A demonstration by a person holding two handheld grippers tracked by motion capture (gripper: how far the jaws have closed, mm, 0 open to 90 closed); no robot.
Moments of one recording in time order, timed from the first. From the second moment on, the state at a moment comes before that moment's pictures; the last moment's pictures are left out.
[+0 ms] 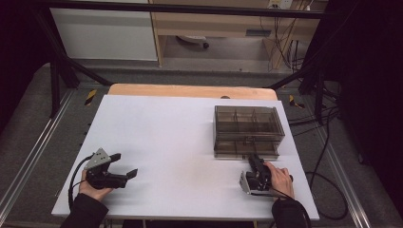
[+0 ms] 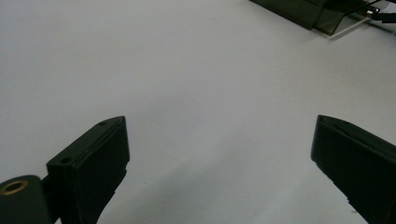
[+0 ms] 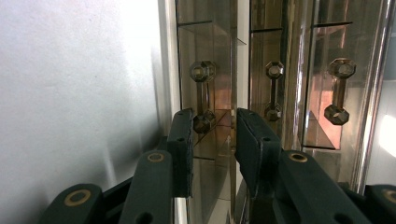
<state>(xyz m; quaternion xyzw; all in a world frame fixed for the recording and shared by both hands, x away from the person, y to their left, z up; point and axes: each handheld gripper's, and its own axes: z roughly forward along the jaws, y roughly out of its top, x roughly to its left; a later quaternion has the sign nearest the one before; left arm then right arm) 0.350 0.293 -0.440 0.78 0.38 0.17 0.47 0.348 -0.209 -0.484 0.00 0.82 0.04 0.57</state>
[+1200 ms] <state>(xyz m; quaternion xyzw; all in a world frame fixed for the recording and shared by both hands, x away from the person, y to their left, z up) 0.350 0.294 -0.440 0.78 0.38 0.17 0.47 0.336 -0.210 -0.481 -0.01 0.82 0.05 0.57</state>
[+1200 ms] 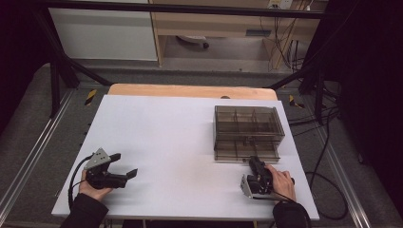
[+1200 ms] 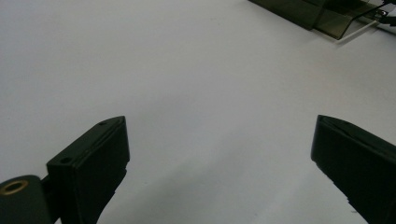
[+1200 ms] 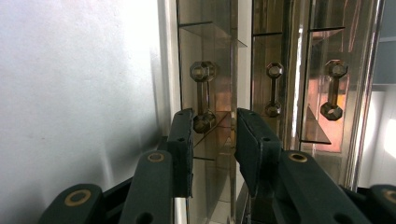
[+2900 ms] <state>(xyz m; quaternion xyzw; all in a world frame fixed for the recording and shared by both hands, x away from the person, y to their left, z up) 0.350 0.294 -0.439 0.78 0.38 0.17 0.47 0.321 -0.215 -0.479 -0.01 0.83 0.05 0.56</state>
